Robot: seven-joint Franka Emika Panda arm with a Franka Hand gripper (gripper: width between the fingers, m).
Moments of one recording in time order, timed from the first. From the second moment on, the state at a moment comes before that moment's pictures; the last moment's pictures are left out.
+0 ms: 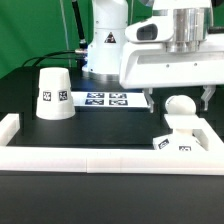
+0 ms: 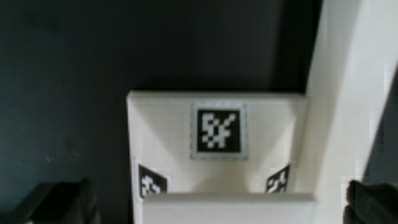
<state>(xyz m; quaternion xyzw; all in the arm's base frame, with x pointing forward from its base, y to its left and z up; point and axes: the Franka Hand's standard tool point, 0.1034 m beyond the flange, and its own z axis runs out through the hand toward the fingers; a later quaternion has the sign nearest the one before) 0.555 0.099 0.075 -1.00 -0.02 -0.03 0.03</state>
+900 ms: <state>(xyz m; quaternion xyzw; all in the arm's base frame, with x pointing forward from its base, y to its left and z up) 0.512 0.126 0.063 -1.00 -0.04 -0.03 0.03</state>
